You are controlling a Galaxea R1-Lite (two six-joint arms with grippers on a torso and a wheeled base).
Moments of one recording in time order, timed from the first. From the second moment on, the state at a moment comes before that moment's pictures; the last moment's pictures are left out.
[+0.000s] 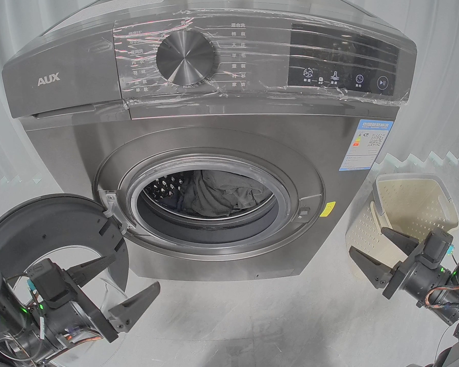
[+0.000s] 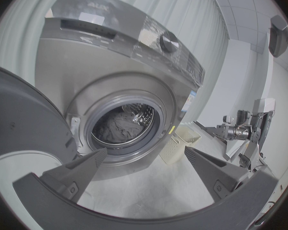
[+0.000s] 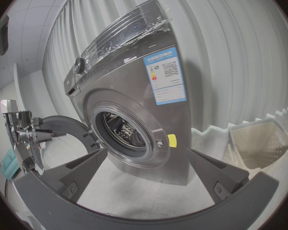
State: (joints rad) left arm -0.73 1.27 -0.02 -1.17 0.13 -0.20; right arm 0.61 1.45 -0.02 -1.40 -0.11 0.16
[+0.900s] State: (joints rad) left arm -0.37 0.53 -0.02 -0.51 0.19 -0.07; right arm 0.28 0.58 -0.02 -0.45 -0.15 0.03
